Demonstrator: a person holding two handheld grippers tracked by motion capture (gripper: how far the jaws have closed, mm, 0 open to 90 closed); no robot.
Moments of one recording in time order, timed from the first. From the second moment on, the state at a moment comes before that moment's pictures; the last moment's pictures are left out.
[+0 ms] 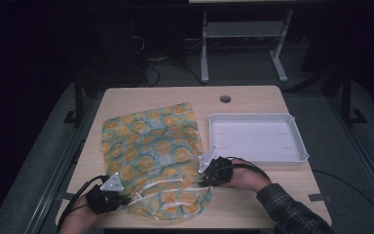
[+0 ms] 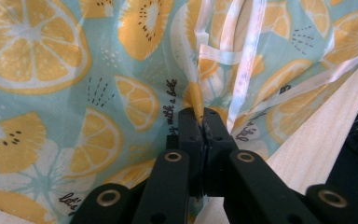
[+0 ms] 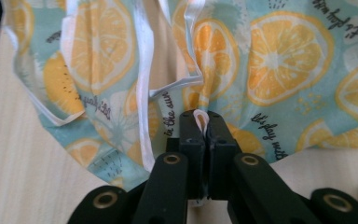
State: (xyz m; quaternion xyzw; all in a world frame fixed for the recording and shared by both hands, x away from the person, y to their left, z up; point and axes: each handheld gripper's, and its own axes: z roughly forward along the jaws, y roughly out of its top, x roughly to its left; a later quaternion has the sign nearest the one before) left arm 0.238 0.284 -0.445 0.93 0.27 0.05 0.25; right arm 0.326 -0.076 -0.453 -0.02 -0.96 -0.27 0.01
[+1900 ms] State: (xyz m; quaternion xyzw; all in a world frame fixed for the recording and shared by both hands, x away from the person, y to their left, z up) left arm 0.273 0.341 -0.336 0.84 0.34 0.10 0.41; right arm 0.376 -0.066 -0.347 -0.06 -0.91 -0.41 -0.06
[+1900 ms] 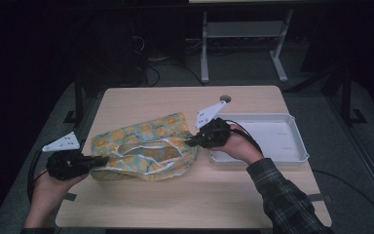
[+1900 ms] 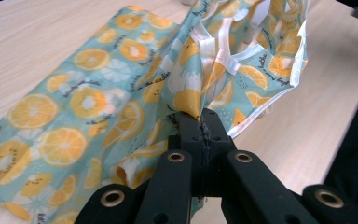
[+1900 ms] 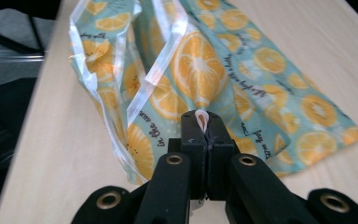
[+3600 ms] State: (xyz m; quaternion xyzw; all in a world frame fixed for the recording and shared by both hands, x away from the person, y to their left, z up) left arm 0.324 0.330 -0.425 0.86 0.40 0.04 0.30; right arm 0.406 -0.021 -0.426 -0.09 -0.96 -0.25 -0.07
